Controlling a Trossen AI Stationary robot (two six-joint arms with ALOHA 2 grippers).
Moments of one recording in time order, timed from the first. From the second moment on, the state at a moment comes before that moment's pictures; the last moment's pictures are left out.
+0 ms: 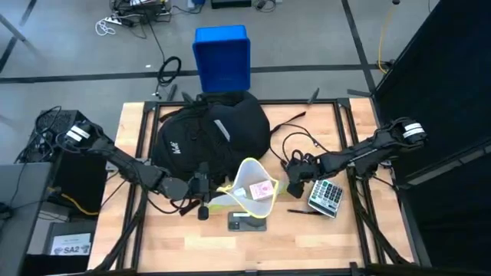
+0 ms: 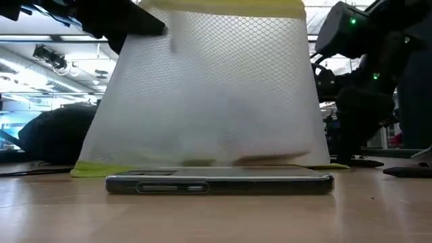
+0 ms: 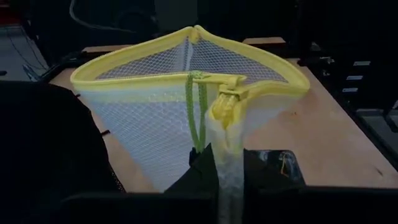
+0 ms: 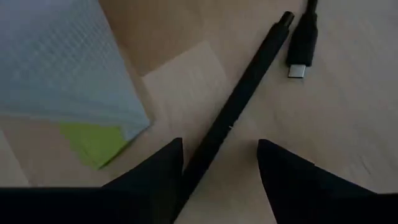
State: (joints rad) left arm -0.48 1.26 0.57 0.40 -0.50 -0.13; right arm 0.18 1.42 0.59 -0.36 0.25 0.68
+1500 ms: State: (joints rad) left arm -0.48 1.26 0.57 0.40 -0.50 -0.13; right arm 0.18 1.42 0.76 -0.87 0.39 0.77
